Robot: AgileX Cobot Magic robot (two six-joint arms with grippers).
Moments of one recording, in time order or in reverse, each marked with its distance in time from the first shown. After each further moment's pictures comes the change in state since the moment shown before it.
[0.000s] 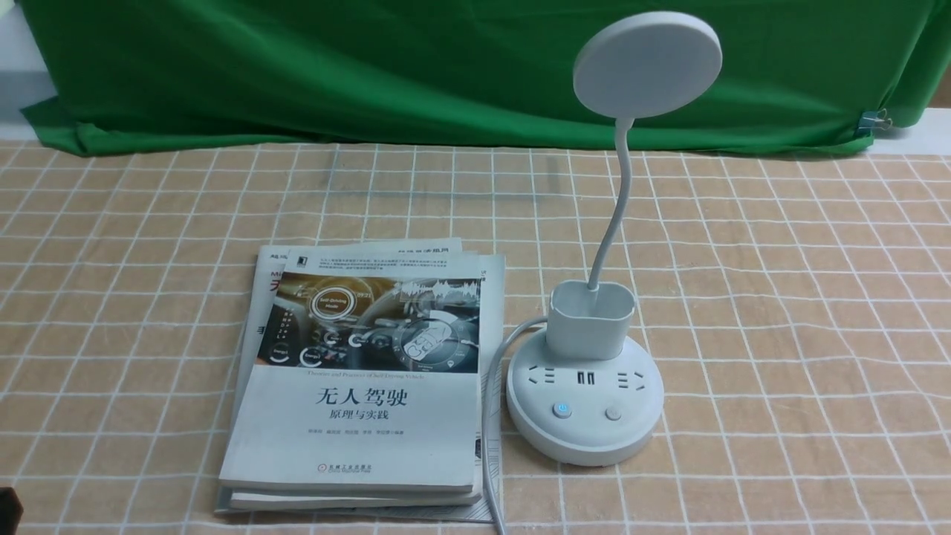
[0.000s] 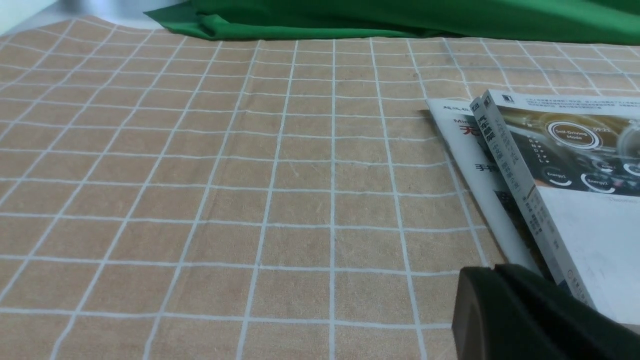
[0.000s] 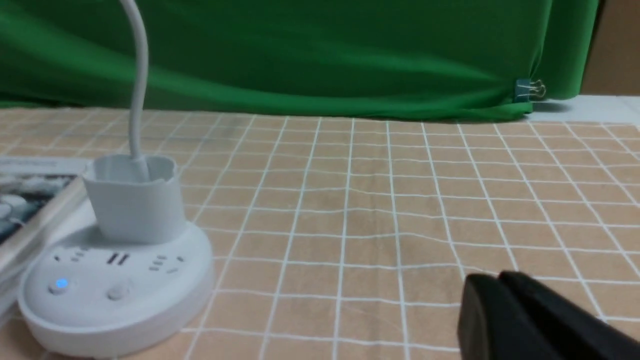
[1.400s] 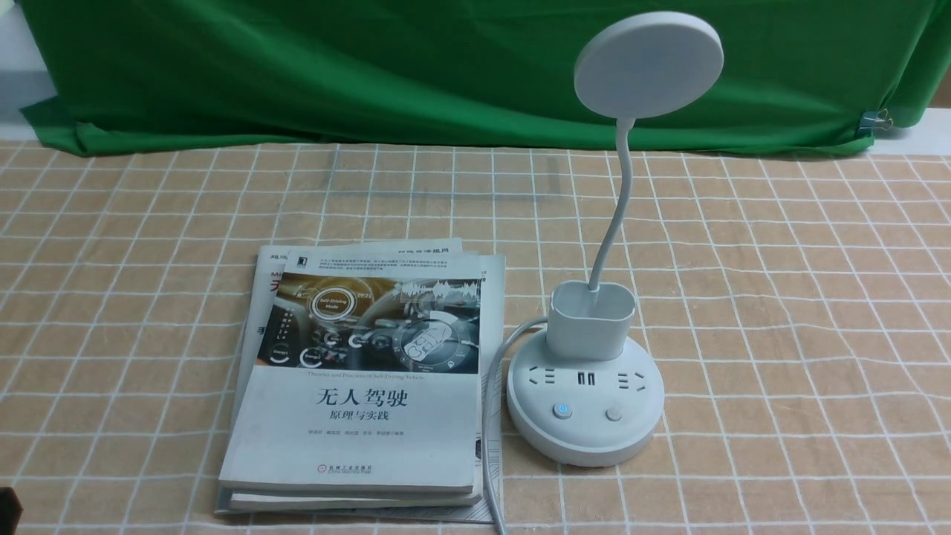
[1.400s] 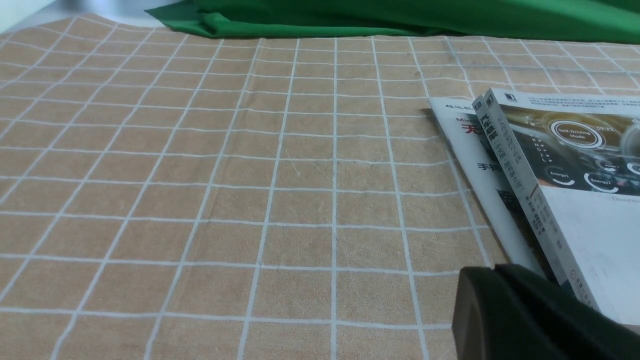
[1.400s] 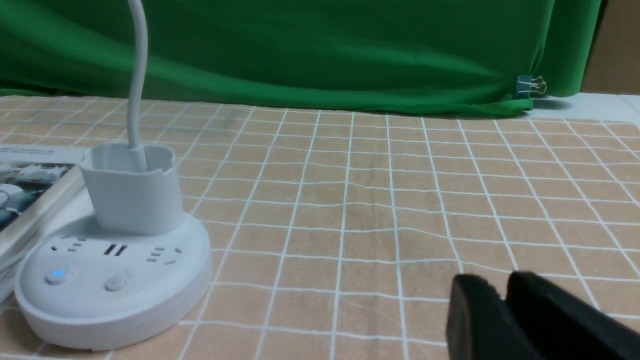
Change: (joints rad) right arm 0.000 0.000 0.000 -0.003 0.008 0.000; left arm 0.000 0.000 0.000 0.000 -0.001 0.000
